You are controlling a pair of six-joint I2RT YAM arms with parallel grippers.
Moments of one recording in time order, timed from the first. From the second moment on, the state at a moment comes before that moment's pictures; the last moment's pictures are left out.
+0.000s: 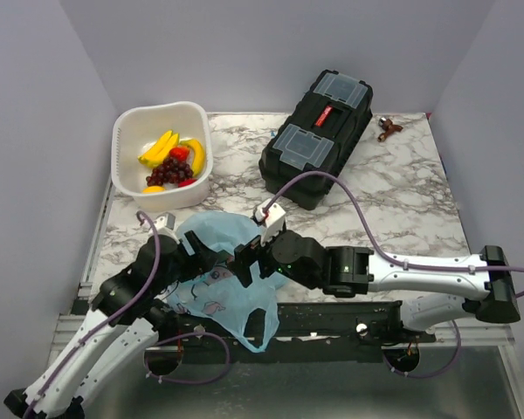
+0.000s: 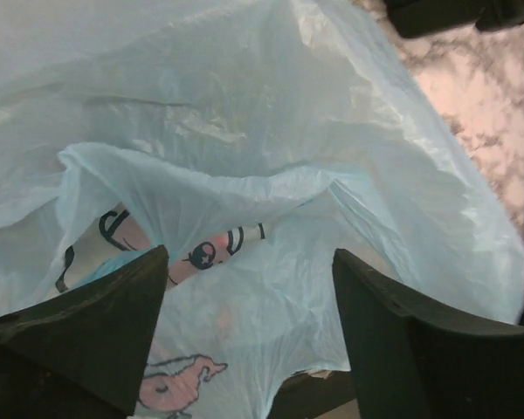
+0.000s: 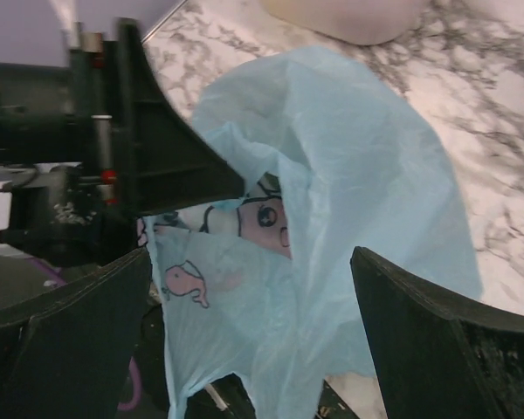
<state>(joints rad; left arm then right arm) -0.62 0.35 0.61 -0.88 -0.13 -0.91 1.40 1.29 1.10 -0.22 0.49 0.43</state>
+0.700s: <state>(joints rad) -0.59 0.77 0.61 -0.50 -0.38 -0.72 1.39 1.69 1.00 0.15 0.41 0.31</state>
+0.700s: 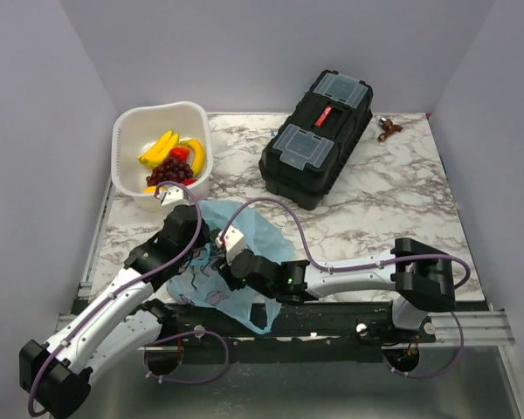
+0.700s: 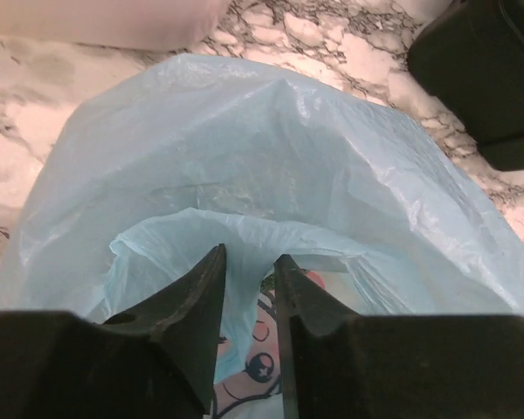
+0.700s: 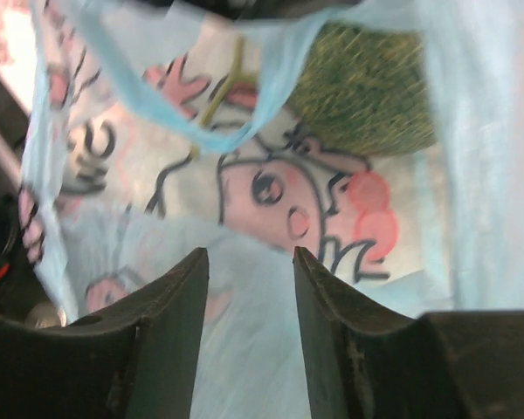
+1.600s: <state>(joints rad) -0.34 0.92 0.58 -0.27 -0.60 -0.66 0.96 1.98 1.29 0.39 -0.03 0.23</state>
